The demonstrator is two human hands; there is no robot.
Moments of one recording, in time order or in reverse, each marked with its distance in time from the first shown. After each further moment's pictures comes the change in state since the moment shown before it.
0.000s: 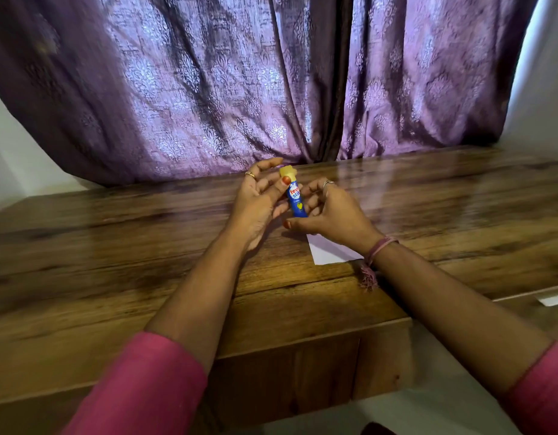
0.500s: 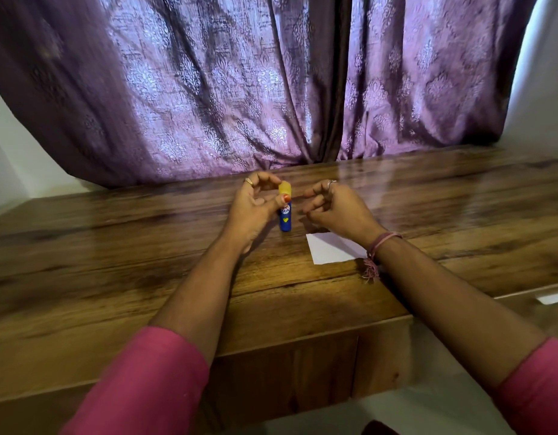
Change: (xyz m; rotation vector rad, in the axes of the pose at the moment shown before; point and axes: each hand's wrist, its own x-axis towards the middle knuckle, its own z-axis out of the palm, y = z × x) left_hand 0.002 -0.014 -0.016 0.269 0.027 0.111; right_hand 0.009 0.014 -0.008 0.046 -0.033 0.061
